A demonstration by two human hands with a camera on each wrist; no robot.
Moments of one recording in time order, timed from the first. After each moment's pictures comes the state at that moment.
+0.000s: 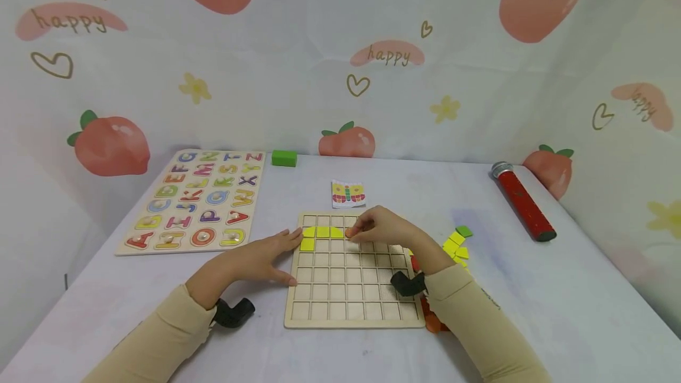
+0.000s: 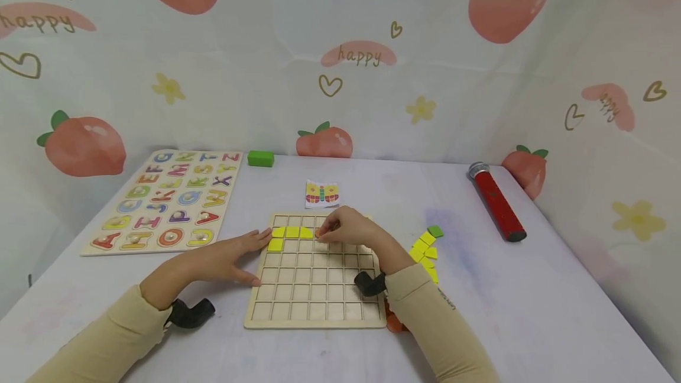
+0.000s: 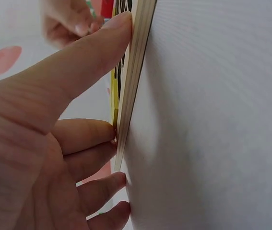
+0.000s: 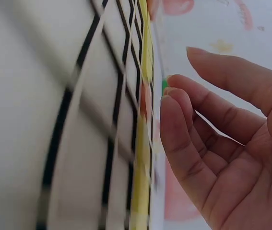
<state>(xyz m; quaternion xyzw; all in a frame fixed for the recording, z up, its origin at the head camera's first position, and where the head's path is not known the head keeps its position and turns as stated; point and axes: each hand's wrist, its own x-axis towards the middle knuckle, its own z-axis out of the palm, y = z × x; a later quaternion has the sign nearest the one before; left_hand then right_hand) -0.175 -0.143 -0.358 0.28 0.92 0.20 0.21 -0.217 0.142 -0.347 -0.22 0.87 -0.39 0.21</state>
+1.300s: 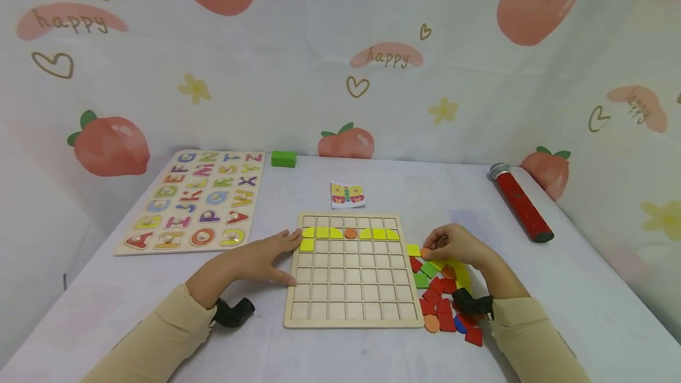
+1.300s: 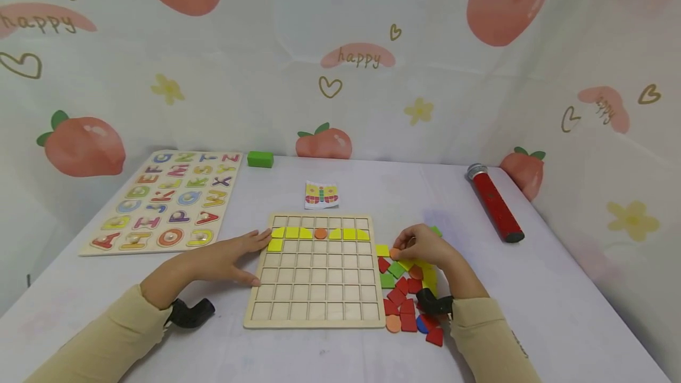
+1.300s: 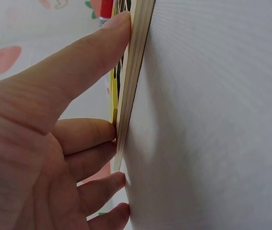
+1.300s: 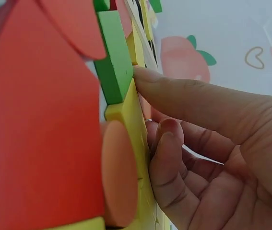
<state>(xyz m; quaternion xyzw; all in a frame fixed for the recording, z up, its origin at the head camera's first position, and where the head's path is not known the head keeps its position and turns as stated) -0.175 -0.145 -0.357 0.28 0.91 0.22 0.22 -0.183 0.264 -0.362 -0.05 0.92 -0.36 0.17</state>
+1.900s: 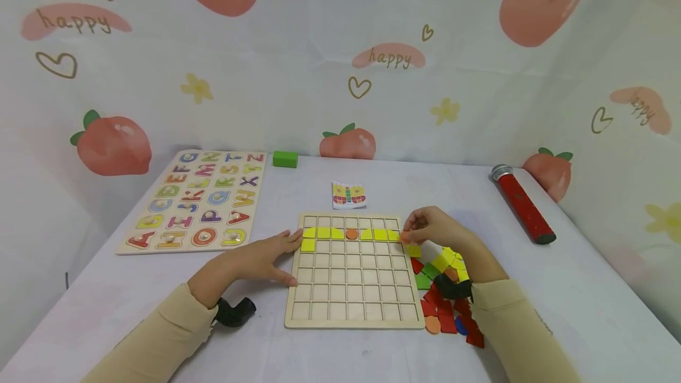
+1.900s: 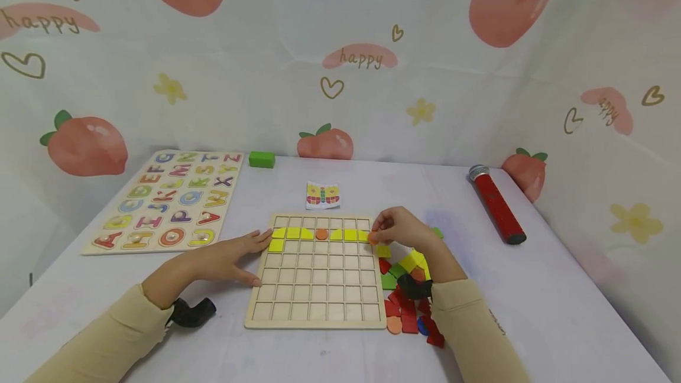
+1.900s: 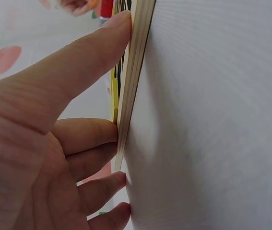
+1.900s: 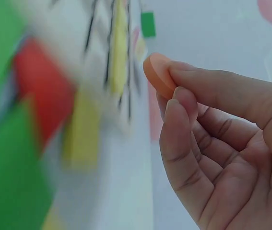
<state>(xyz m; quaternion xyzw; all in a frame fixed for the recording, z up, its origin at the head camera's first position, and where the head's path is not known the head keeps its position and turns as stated) -0.175 -0.144 -0.356 0.27 0.91 0.21 0.22 -0.203 0.226 -0.336 -0.12 0.88 -0.41 0.18</state>
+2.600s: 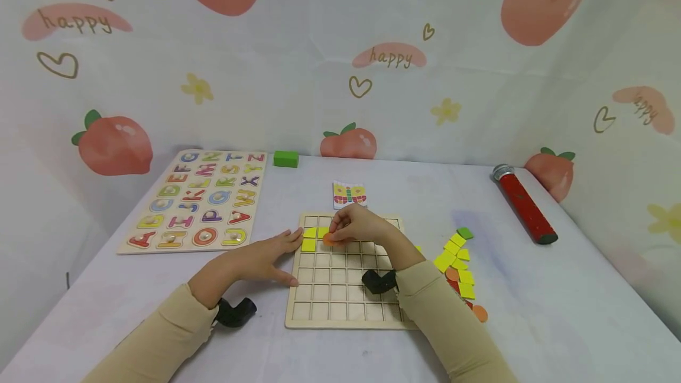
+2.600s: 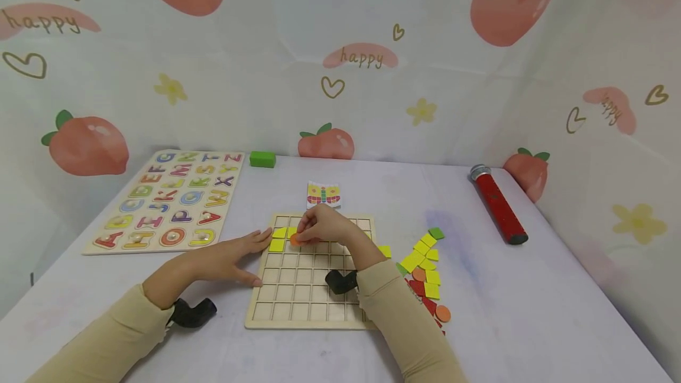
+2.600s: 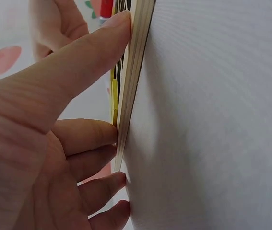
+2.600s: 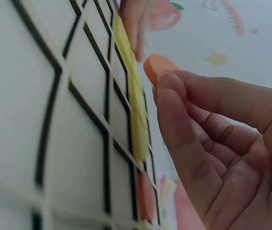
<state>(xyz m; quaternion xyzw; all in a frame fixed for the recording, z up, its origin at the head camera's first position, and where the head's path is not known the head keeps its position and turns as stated) -0.176 -0.144 -0.360 0.27 0.91 0.21 0.23 -0.227 0.097 -0.348 -0.18 0.83 -0.46 0.24</state>
